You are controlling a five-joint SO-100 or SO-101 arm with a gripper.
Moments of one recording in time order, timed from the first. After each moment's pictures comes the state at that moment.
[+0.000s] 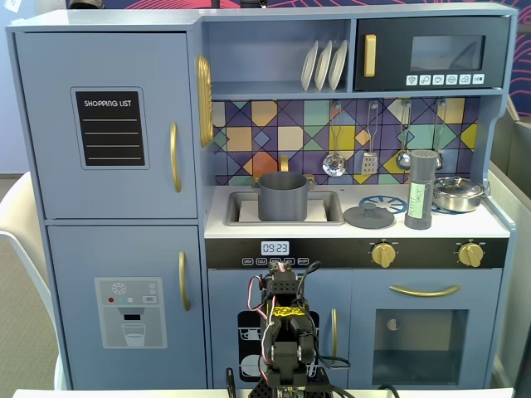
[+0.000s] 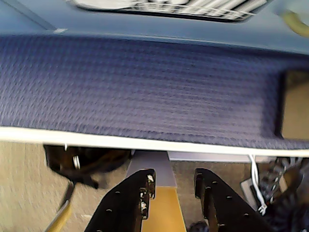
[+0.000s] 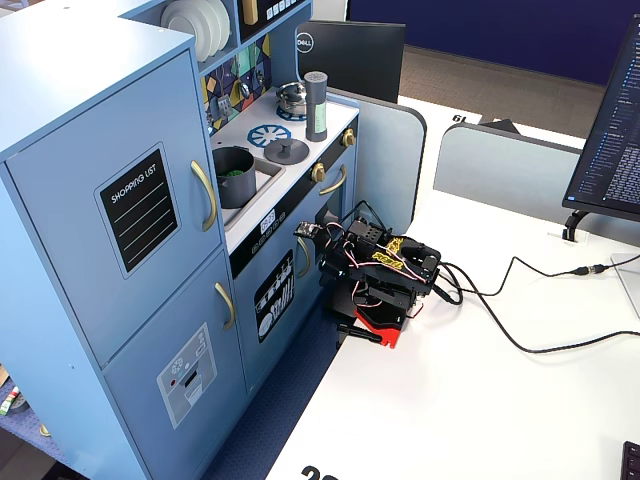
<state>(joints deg) 6.6 184.1 178.5 75.6 -88.2</state>
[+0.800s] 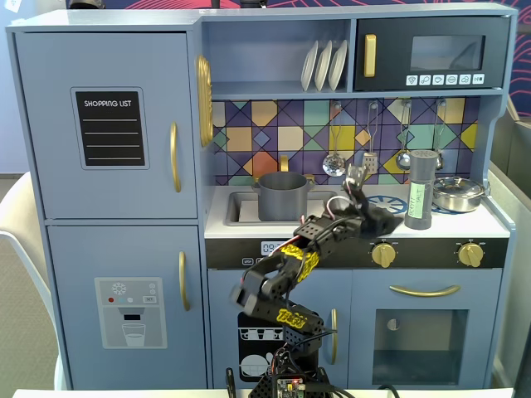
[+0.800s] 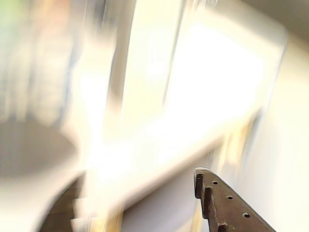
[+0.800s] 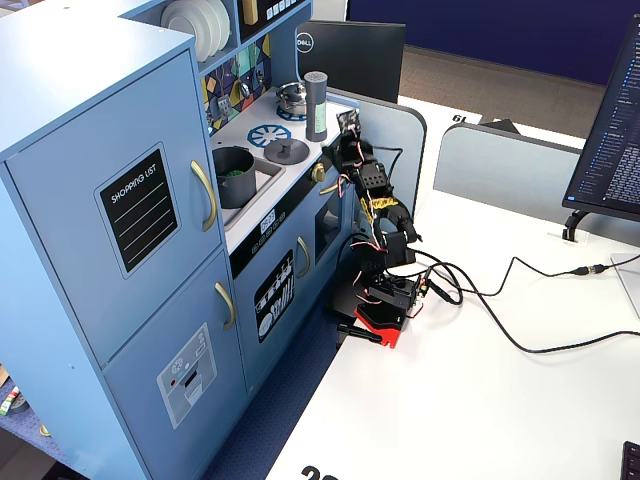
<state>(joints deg) 53.1 145.3 133.6 16.4 -91.0</state>
